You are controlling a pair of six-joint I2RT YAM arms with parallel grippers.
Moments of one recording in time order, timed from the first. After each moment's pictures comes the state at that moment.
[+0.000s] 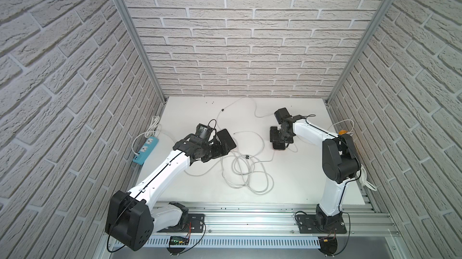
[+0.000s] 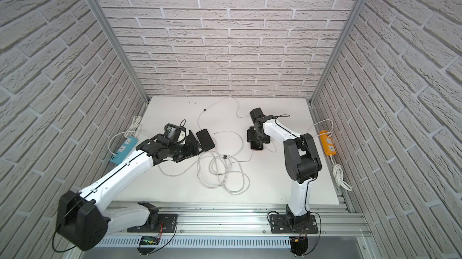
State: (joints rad) left arm -0.39 1.22 0.94 -0.67 0.30 -0.64; right arm 0.41 1.88 1.42 -0.76 0.00 0.35
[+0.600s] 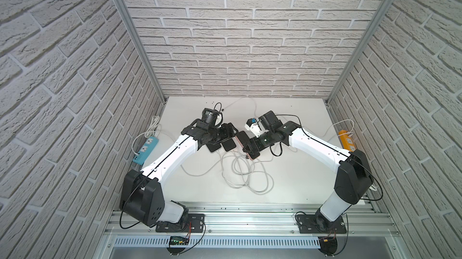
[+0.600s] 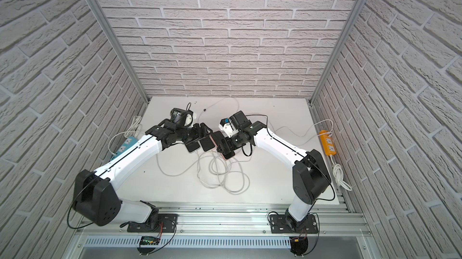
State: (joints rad) left arm -0.39 1.42 1.15 -0.52 0.39 -0.72; right arm 0.67 1.69 1.37 -0.70 -0.41 0.15
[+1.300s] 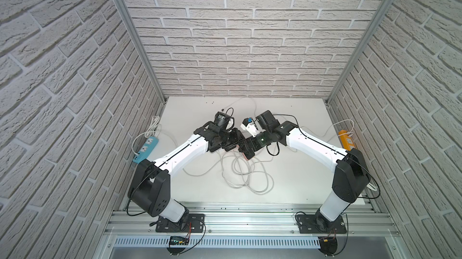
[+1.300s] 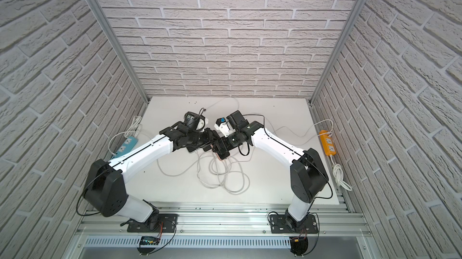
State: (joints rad) left arm -0.50 1.51 1.15 -0.46 0.40 -0.80; right arm 0.69 1.71 1.39 -0.66 -0.47 0.16
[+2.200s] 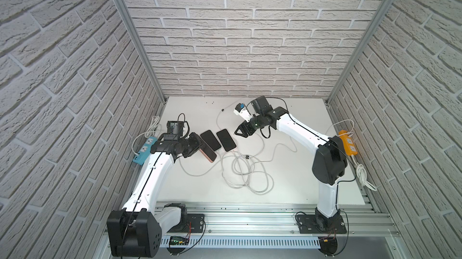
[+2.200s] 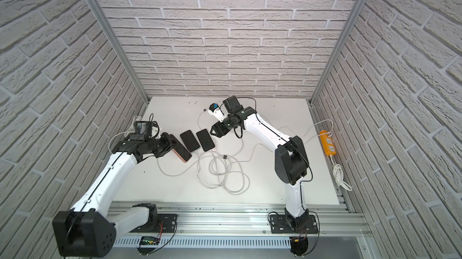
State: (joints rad) left arm 0.02 1.11 0.92 -0.73 0.43 -0.69; right arm 0.63 2.03 1.80 -0.69 -0.42 -0.20
